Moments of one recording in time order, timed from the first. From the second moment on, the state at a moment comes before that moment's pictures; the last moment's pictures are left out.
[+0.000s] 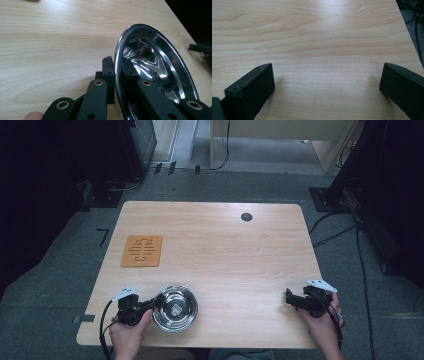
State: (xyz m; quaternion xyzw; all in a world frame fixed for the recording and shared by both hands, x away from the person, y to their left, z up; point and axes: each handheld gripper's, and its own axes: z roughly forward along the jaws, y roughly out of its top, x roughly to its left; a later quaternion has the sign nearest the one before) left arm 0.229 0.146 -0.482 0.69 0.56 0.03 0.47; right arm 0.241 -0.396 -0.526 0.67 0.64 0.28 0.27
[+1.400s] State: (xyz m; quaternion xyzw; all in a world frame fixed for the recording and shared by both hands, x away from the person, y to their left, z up) left arm 0.276 0.195 -0.465 0.62 0.61 0.08 0.48; right arm 0.241 -0.396 -0.526 0.67 0.64 0.28 0.27
